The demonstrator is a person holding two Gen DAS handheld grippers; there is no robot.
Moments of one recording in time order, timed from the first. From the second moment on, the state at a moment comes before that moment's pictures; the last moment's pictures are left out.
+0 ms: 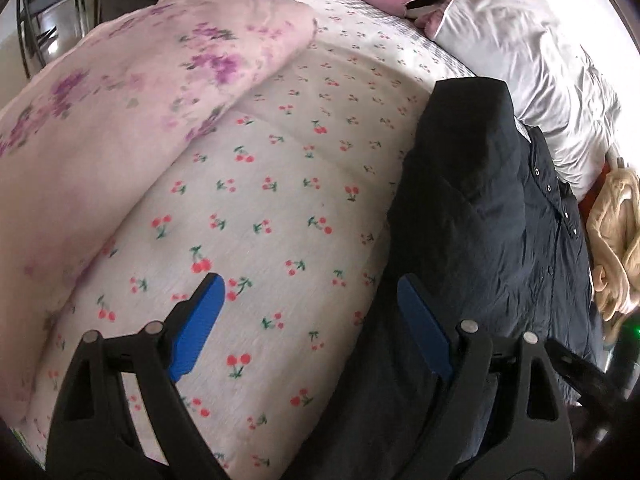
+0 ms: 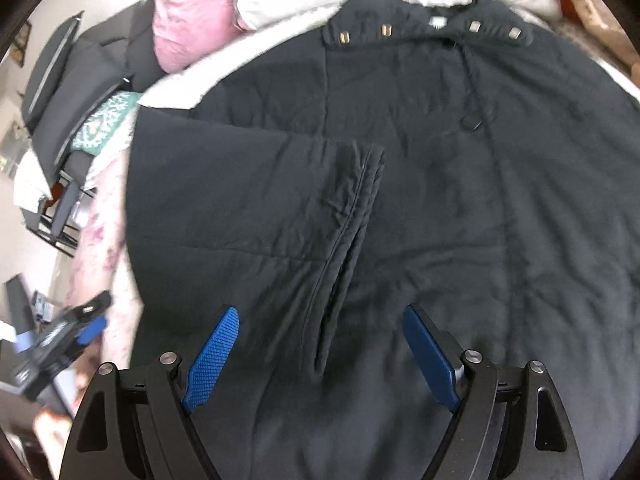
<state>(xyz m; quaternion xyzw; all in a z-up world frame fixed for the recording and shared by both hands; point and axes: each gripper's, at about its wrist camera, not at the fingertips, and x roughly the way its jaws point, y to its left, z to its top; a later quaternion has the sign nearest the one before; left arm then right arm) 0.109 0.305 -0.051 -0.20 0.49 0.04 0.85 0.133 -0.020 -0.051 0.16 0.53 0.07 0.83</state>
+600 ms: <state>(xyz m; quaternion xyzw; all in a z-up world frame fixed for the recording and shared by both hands) 0.161 0.273 -0.043 -0.15 0.46 0.03 0.88 0.200 -0.041 0.142 0.06 0.36 0.06 0.93</state>
